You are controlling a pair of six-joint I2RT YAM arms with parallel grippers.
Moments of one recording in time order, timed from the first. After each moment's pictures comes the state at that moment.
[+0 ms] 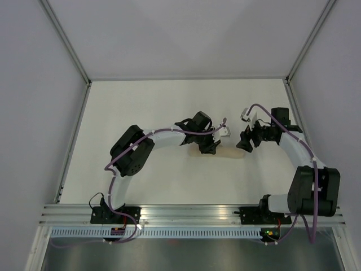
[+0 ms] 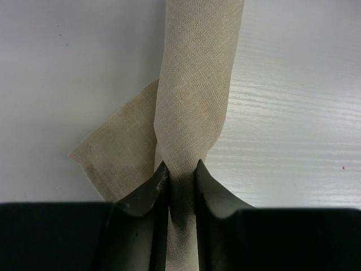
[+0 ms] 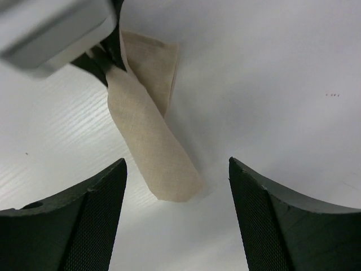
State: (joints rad) left arm -0.84 2.10 1.41 -0.18 0.51 0.41; right arm -0.10 1.39 0.92 -0.60 -0.81 -0.84
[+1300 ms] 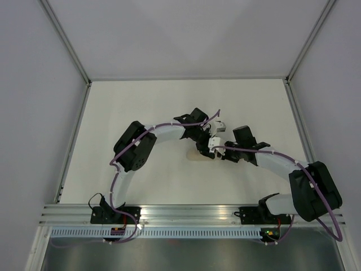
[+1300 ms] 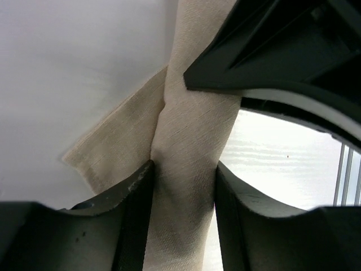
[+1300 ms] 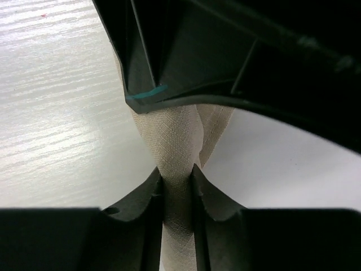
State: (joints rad) left arm -0.77 2.19 1.53 -0.34 0.74 0.26; right arm 0.38 1.35 0.60 -0.22 -0.37 -0.95
